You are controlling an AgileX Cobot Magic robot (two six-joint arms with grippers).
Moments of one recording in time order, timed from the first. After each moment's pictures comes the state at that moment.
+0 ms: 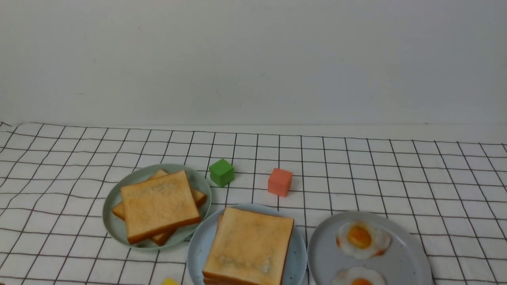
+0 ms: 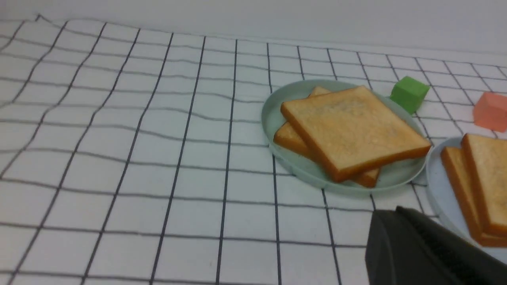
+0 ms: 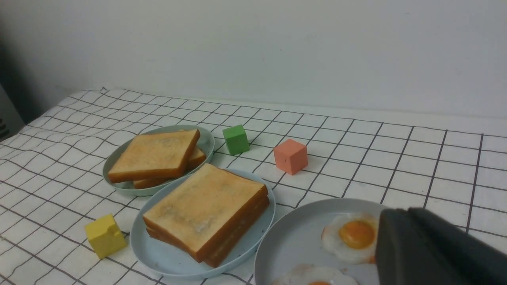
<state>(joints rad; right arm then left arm) 0.38 -0.01 -0.25 0.24 0.49 -0.08 -0.06 0.03 -0.10 -0.10 0.45 -0.06</state>
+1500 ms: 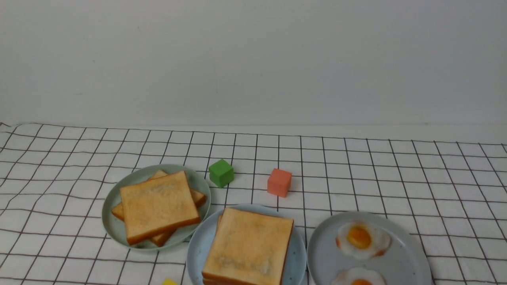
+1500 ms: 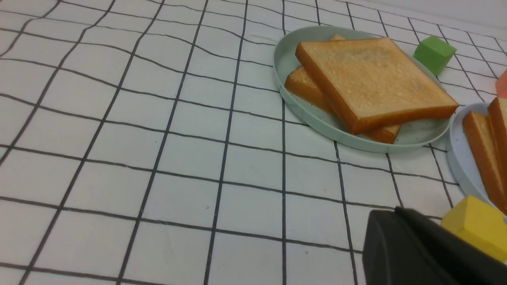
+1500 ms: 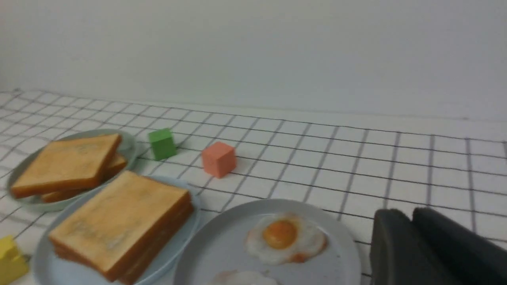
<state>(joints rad) 0.23 -0.01 -0.23 0.07 0.48 0.04 -0.13 -0.01 0.03 0.05 0.40 -0.30</state>
